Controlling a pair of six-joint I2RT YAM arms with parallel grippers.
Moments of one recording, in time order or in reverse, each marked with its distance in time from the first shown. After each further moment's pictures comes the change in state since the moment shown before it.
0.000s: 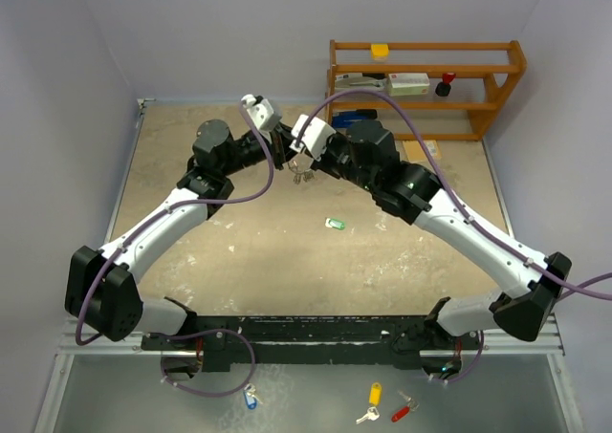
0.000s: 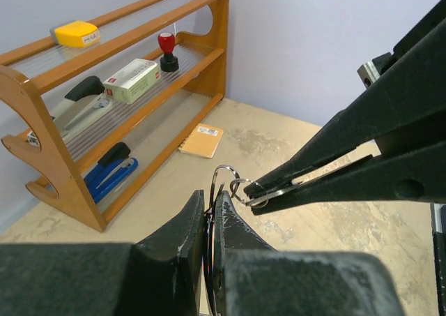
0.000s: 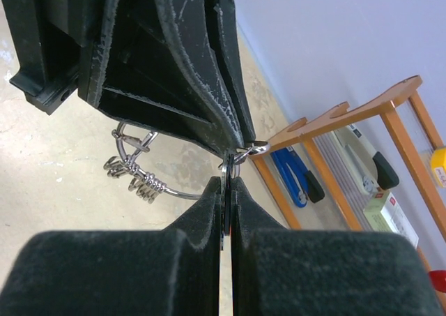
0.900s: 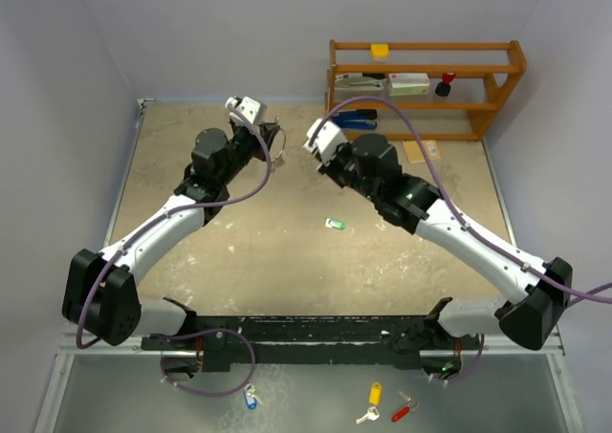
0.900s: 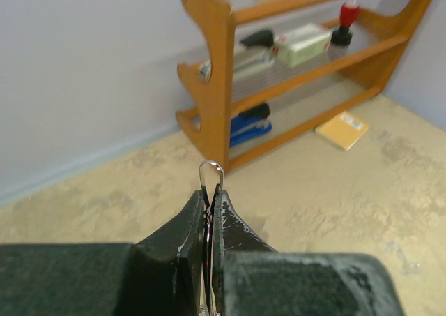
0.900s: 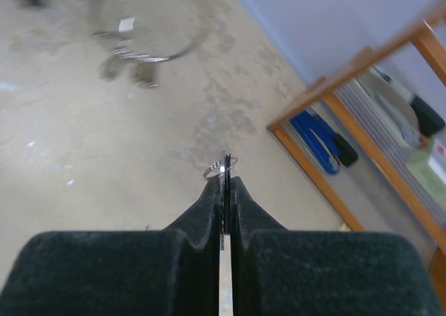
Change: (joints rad) left arm 0.031 -0.028 -0.078 -0.023 -0.468 0.063; right arm -0.017 -0.047 -0.193 0.117 0.050 0.119
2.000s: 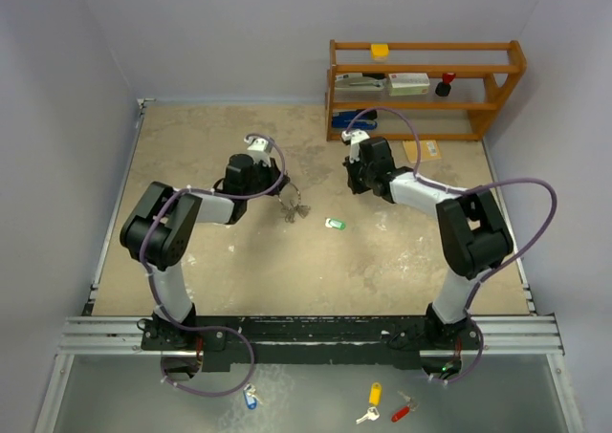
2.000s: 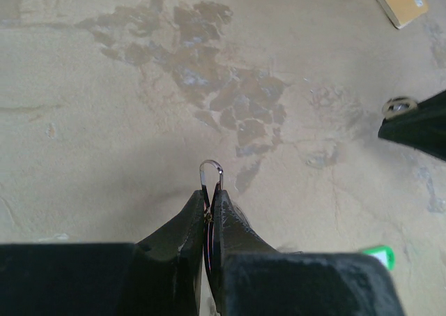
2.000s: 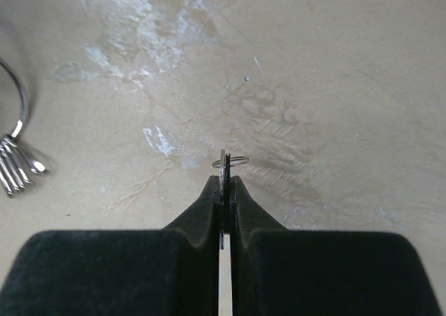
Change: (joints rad) left arm 0.066 0.508 -0.175 0.245 0.135 -0.333; right arm -0.419 0.454 -0.164 0.226 -0.188 0.443
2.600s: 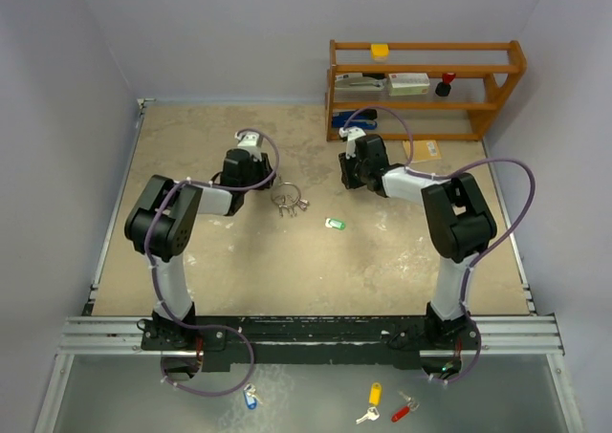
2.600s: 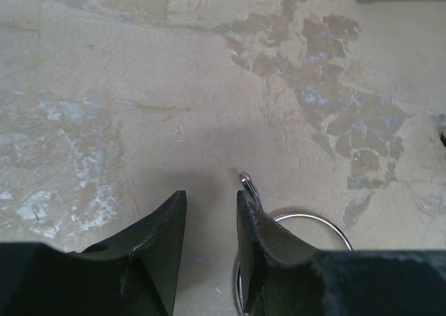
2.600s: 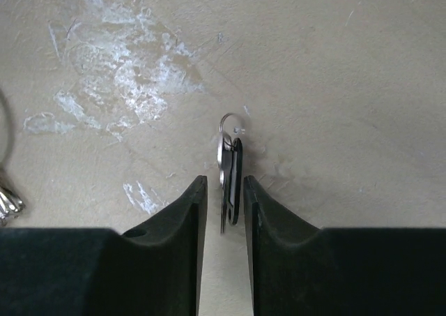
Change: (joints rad) left arm 0.055 0.084 0.085 -0.097 -0.187 0.050; right arm -0.017 0.167 0.074 0.094 -0.010 0.018
